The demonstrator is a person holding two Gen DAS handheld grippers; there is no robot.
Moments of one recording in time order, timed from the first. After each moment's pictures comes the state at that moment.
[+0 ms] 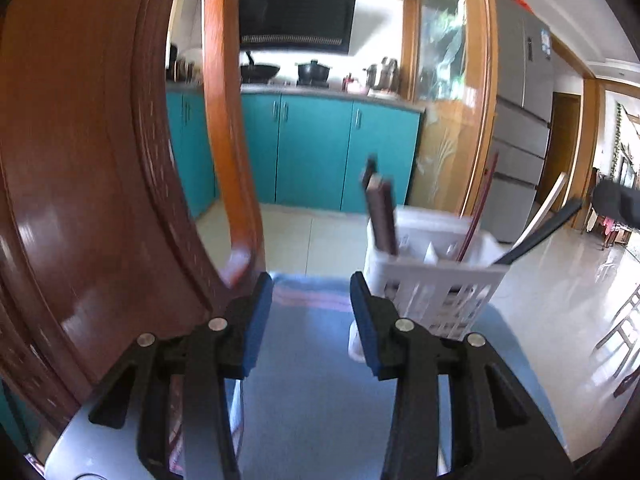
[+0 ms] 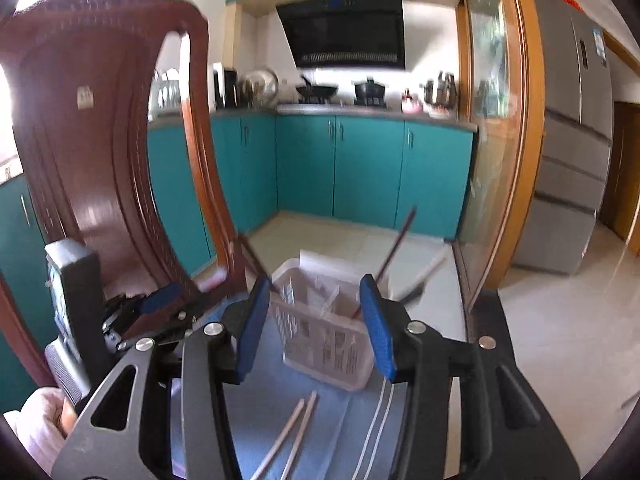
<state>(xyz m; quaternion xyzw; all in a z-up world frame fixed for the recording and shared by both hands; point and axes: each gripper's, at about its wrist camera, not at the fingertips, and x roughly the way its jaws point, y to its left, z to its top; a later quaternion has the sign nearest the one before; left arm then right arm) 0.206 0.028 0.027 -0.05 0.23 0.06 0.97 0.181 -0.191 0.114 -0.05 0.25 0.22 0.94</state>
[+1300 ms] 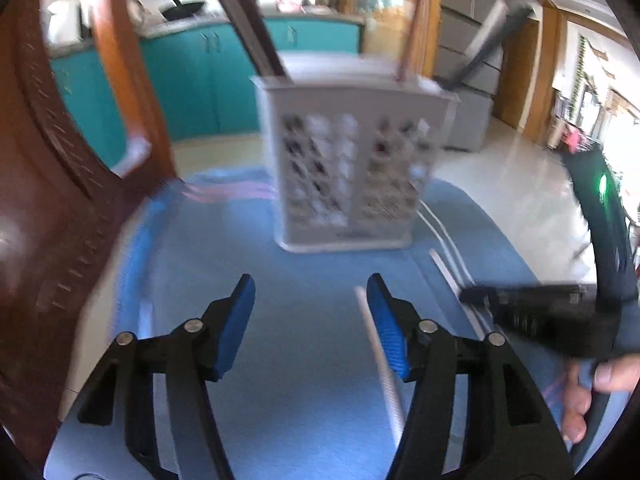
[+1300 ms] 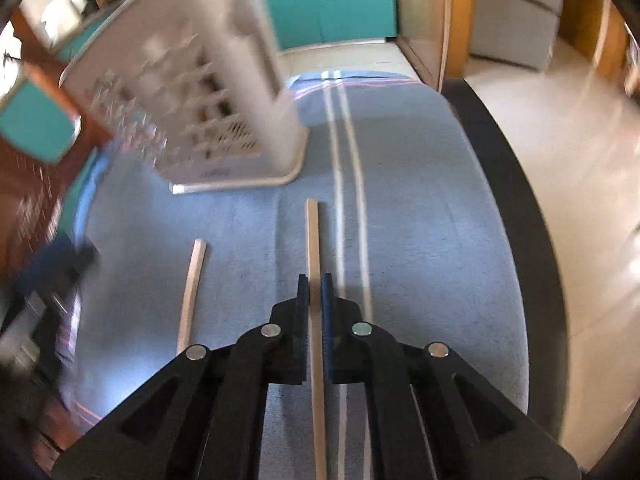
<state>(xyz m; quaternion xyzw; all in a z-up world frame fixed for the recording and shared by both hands) 0.212 -0.031 -0.045 -0.01 0.37 -0.06 0.93 0.245 -0.226 -0.087 0.08 0.53 0.08 0.84</state>
